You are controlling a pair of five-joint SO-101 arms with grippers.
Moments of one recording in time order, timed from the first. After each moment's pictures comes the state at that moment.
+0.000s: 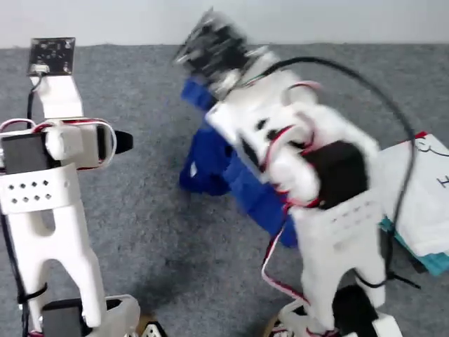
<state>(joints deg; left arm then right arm) -10.6 -17.5 -6.2 97.0 3.3 -26.0 -14.2 -35.1 80.4 29.6</state>
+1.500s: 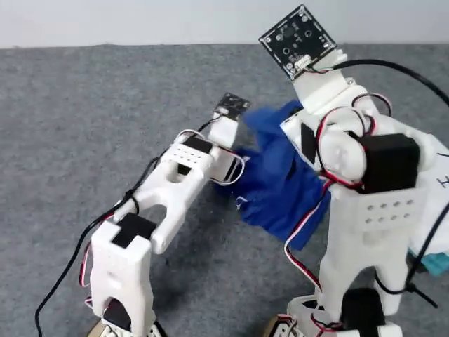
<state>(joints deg) 20.0 28.7 3.7 49.8 3.6 -11.3 -15.1 -35.4 100.4 29.6</state>
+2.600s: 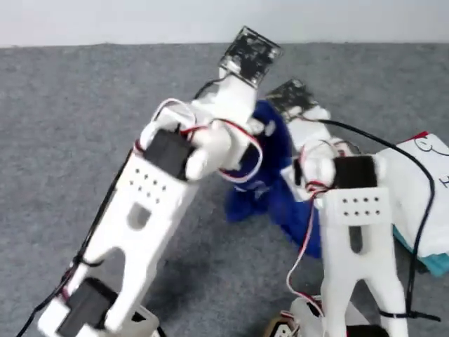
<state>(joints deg) 31.0 -9.5 -10.7 76.0 3.3 -4.1 -28.8 19.3 81.3 25.7</state>
